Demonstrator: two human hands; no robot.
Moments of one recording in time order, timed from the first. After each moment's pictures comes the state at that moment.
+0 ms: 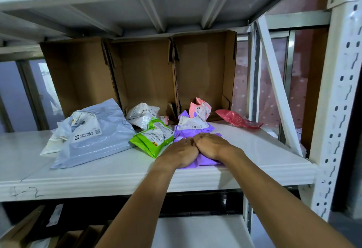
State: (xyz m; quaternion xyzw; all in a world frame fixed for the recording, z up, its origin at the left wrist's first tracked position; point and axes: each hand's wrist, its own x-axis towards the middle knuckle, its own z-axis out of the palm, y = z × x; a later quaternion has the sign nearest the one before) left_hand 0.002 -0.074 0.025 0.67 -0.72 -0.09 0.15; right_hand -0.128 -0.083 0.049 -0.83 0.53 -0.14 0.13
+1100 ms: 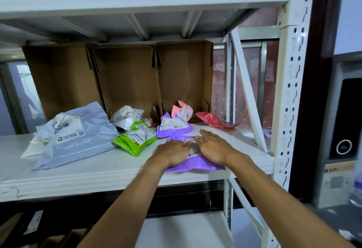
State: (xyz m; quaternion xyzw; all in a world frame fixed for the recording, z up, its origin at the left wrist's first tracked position) left_hand -0.032 -0.057 0.030 0.68 -0.72 -0.06 0.11; right_hand -0.199 -0.063 0.038 -0.81 0.54 -0.19 0.12
